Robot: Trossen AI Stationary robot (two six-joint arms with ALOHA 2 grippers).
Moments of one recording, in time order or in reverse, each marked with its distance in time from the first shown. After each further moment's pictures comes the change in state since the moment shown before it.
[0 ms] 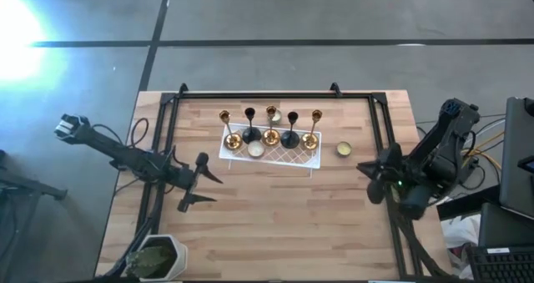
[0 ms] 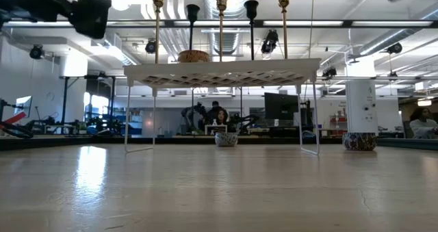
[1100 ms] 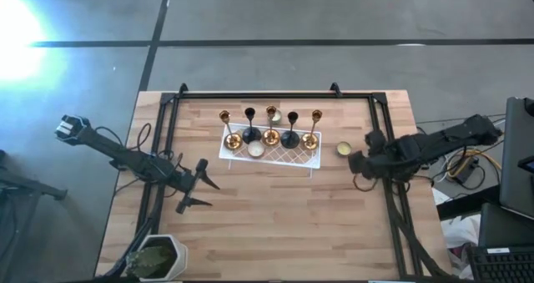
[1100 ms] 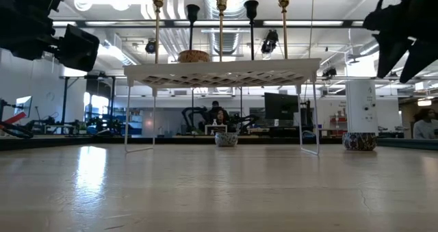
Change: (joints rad) left arm 0.000 -0.052 -0.155 -0.012 0.069 -0.027; right arm -0.652 -0.111 -0.281 0.106 -0.428 -0.049
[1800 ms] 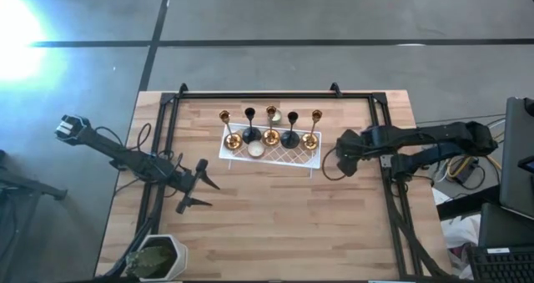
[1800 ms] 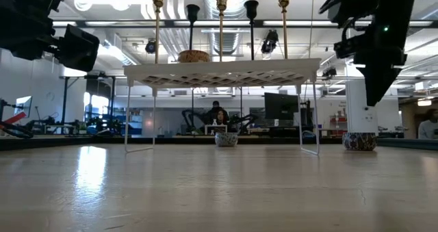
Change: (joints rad) left arm 0.000 0.000 0.000 -0.001 0.000 0.000; right arm -0.343 0.230 -0.002 0.193 -0.167 -0.839
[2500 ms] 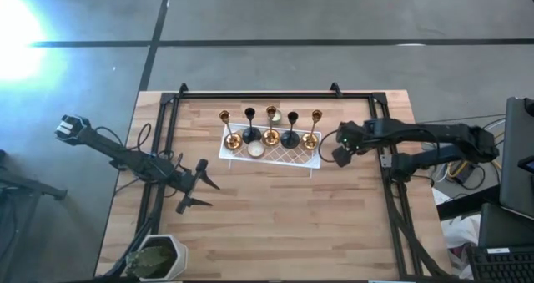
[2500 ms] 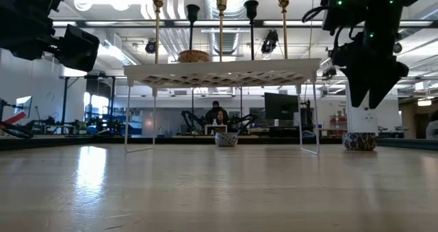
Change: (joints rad) left arm 0.000 0.000 0.000 -0.001 0.000 0.001; right arm -0.188 -0.031 -0.033 0.128 -0.145 0.082
